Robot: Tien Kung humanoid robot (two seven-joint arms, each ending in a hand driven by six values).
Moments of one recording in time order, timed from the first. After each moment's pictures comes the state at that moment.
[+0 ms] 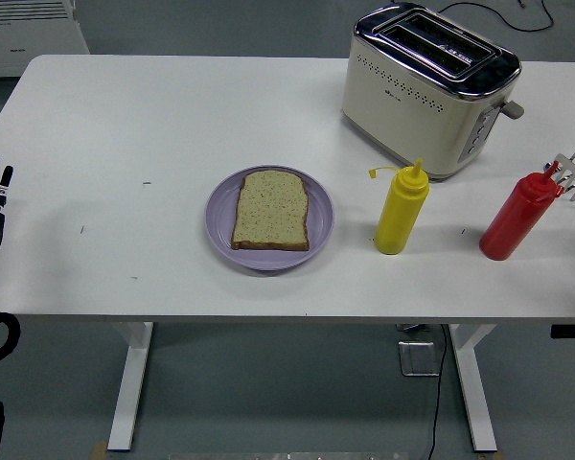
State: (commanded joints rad) left arm -0.08 0.00 -1.88 -1.39 0.44 0.08 0.03; right arm -0.13 -0.43 1.44 1.45 -0.83 -0.32 0.41
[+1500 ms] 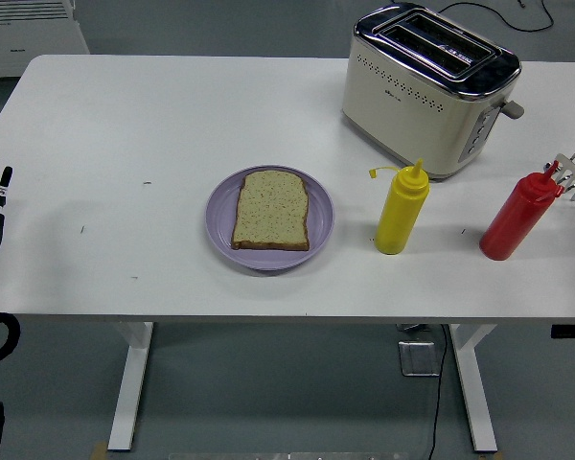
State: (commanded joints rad) left arm -0.07 0.00 -1.88 -1.39 0.44 0.08 0.03; right arm 0.08 -0.27 1.65 1.27 -0.23 -0.02 0.15
